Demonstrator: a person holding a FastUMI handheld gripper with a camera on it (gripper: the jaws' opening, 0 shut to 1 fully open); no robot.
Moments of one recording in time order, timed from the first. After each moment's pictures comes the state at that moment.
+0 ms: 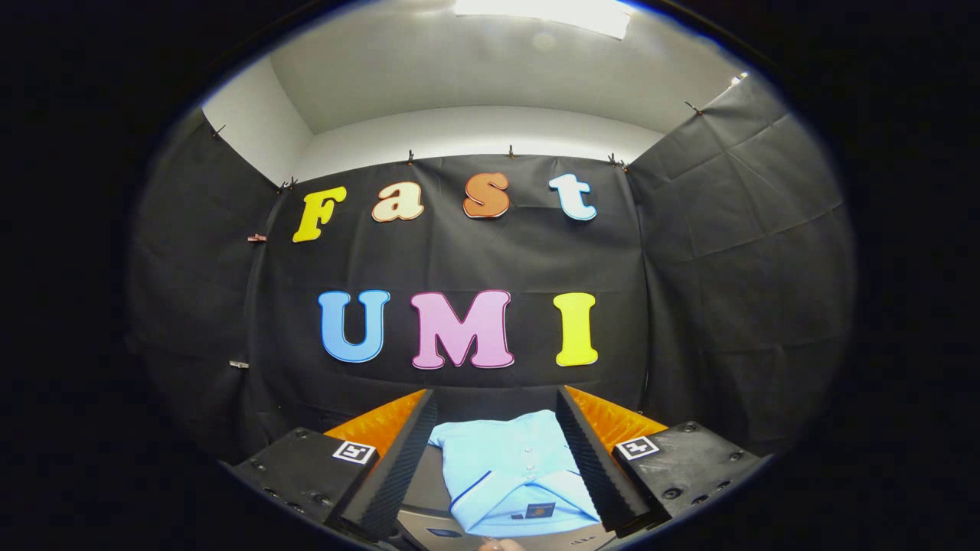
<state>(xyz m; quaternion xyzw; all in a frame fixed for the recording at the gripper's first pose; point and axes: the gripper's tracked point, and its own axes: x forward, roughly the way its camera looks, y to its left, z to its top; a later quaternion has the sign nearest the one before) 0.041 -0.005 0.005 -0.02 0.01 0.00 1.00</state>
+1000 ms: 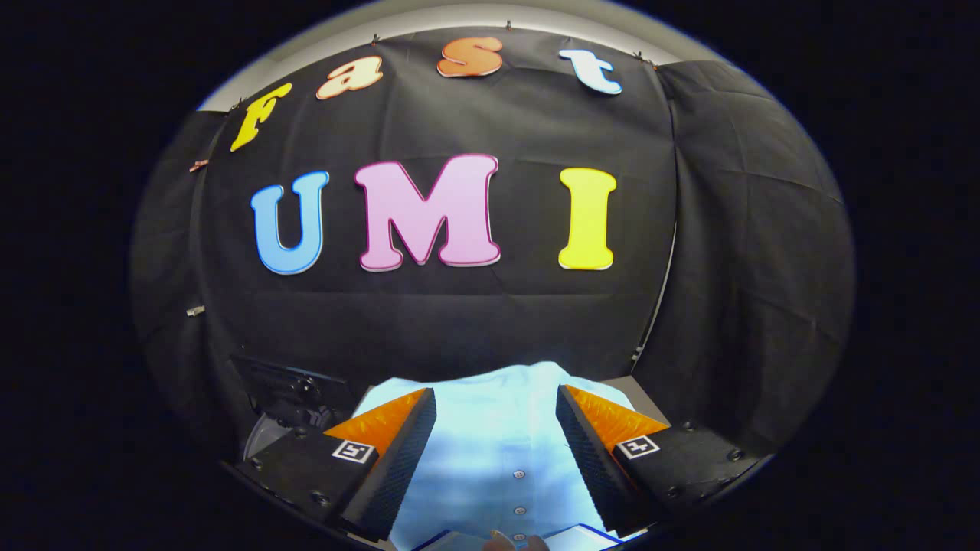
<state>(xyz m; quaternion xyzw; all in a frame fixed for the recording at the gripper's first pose) 0.224 -0.057 -0.151 -0.04 0.30 -0.05 0.95</state>
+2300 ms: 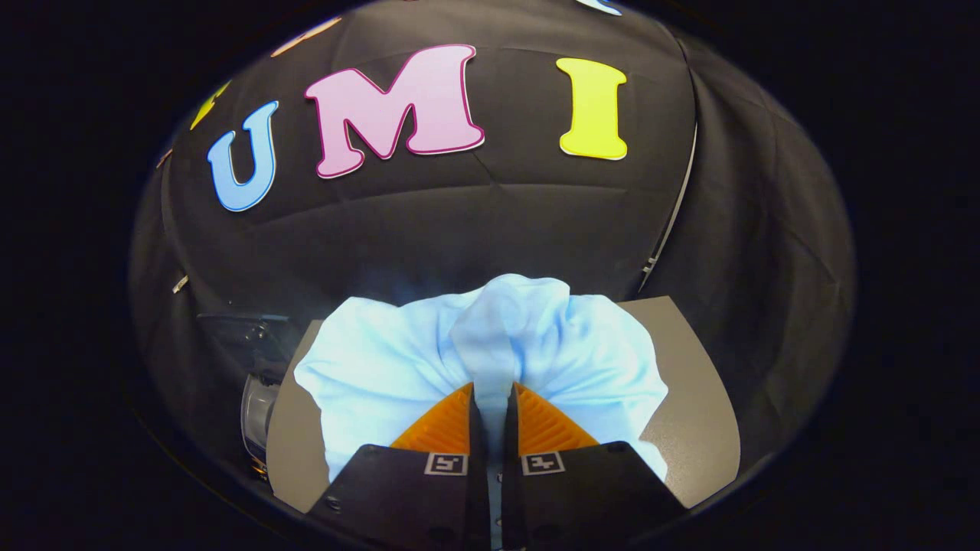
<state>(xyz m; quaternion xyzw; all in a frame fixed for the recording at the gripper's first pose) 0.230 -0.090 -0.243 -0.01 0.45 -0.07 0.89</state>
